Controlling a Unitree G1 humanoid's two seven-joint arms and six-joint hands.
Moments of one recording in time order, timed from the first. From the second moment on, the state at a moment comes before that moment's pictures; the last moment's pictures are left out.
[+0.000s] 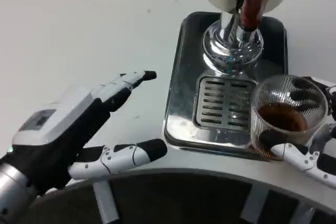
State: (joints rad) left arm -0.01 0.58 0.16 -0.51 0.32 -0.15 -0.41; right arm 0.16 -0.16 -0.07 -0.46 -0.32 -0.16 -0.14
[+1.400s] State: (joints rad) left arm 0.31 0.58 0.22 -0.86 0.40 -0.13 -0.47; right arm 0.36 -0.17 0.06 -0.76 -0.27 -0.17 0.09
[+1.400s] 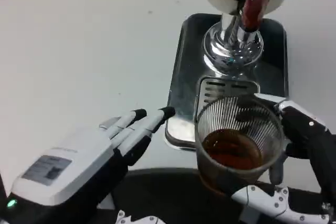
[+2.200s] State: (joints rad) left arm 0.48 0.56 0.38 -0.93 0.36 -0.17 -0.49; right arm 0.35 -0.19 0.09 -0.76 -0.24 -0.18 0.14
